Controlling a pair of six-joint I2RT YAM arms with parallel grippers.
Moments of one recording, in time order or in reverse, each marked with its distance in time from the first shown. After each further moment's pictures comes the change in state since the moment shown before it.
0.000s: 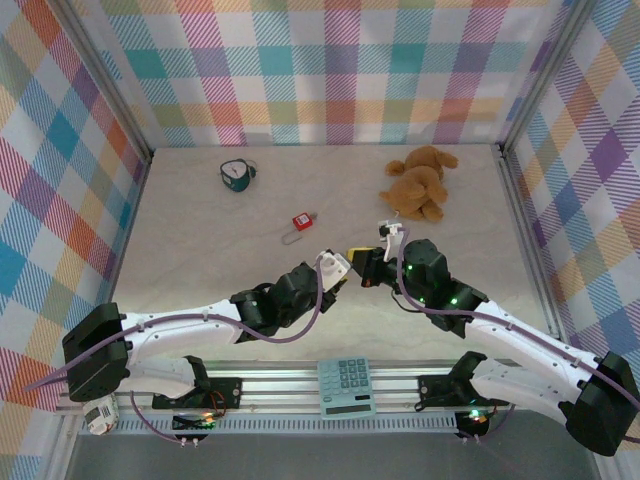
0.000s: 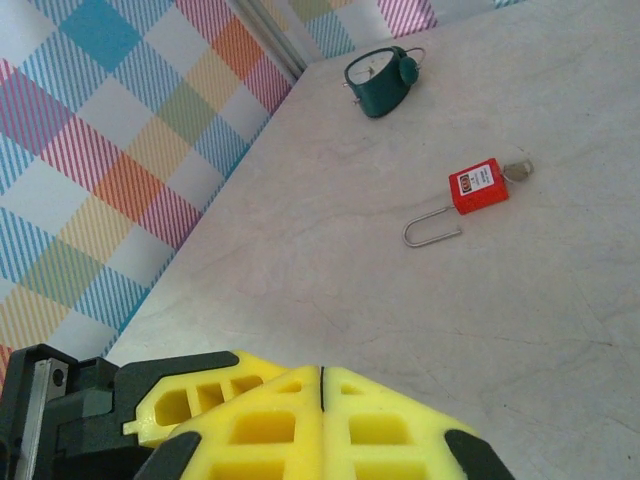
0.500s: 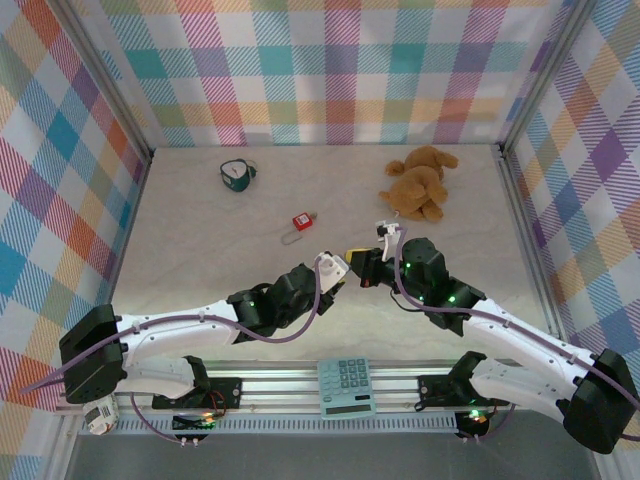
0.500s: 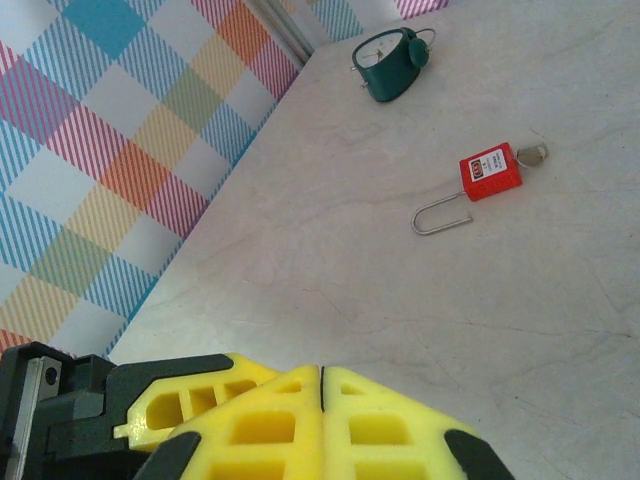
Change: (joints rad) left arm 0.000 -0.021 0.000 -0.048 0.011 -0.006; right arm -0.011 0.022 0.000 0.003 -0.039 0.008
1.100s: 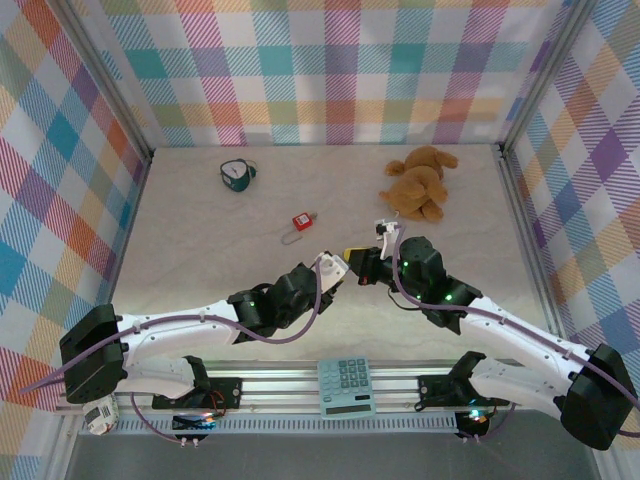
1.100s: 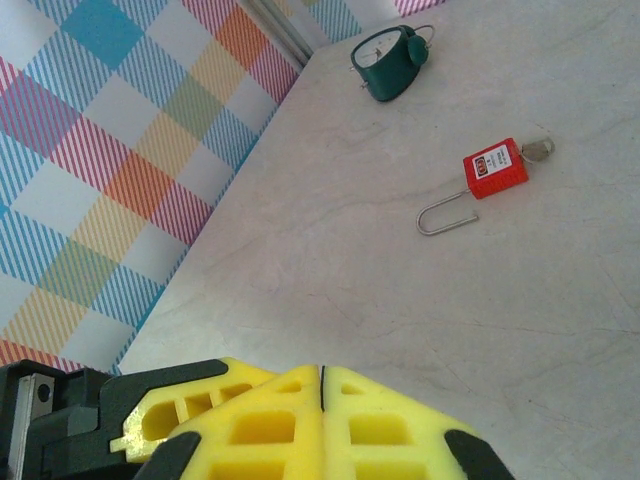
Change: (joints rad) left arm 0.000 0.004 0.000 0.000 -0.039 0.026; right arm -0.001 0.031 0.000 0.031 -0.003 0.041
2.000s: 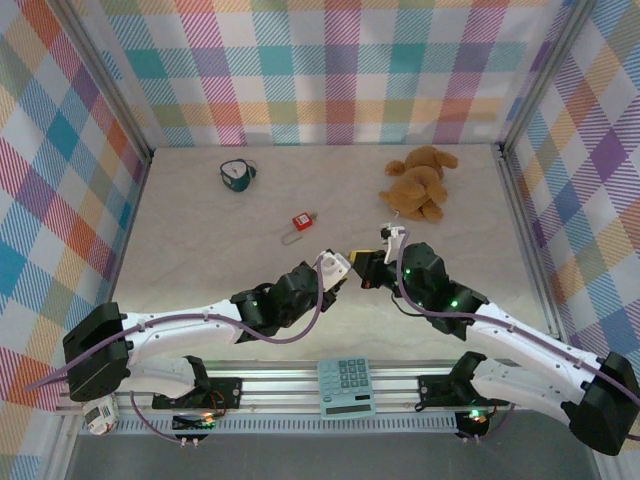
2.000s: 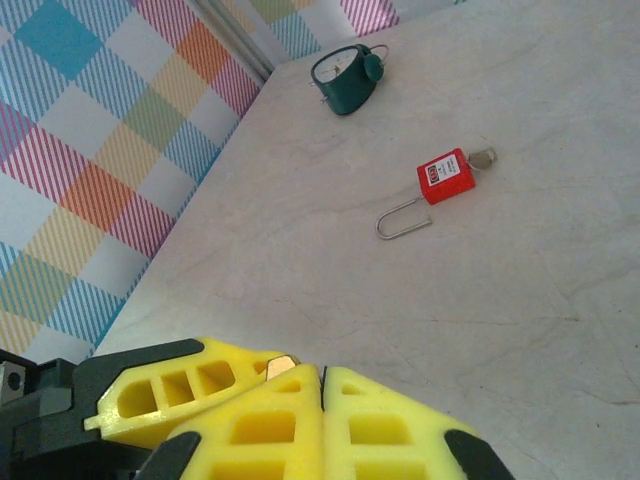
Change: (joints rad) left arm 0.000 0.021 -0.001 0.071 0.013 -0.004; right arm 0.047 -0.069 0.012 -0.107 0.145 -0.020
